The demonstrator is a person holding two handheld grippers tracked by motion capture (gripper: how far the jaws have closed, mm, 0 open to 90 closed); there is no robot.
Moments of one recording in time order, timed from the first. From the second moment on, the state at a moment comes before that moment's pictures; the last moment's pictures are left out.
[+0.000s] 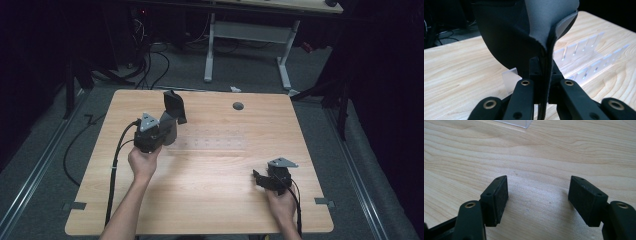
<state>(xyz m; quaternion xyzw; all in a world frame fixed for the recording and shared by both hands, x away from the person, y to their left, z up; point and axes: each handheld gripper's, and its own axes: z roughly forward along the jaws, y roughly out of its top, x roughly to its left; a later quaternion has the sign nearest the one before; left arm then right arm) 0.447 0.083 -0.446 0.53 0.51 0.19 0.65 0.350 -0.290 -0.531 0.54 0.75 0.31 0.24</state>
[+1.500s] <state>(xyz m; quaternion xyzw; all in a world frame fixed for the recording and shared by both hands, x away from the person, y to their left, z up) 0.418 0.121 -0.449 0.51 0.55 0.15 0.64 0.351 -0.289 -0.531 0.54 0.75 0.31 0.24</state>
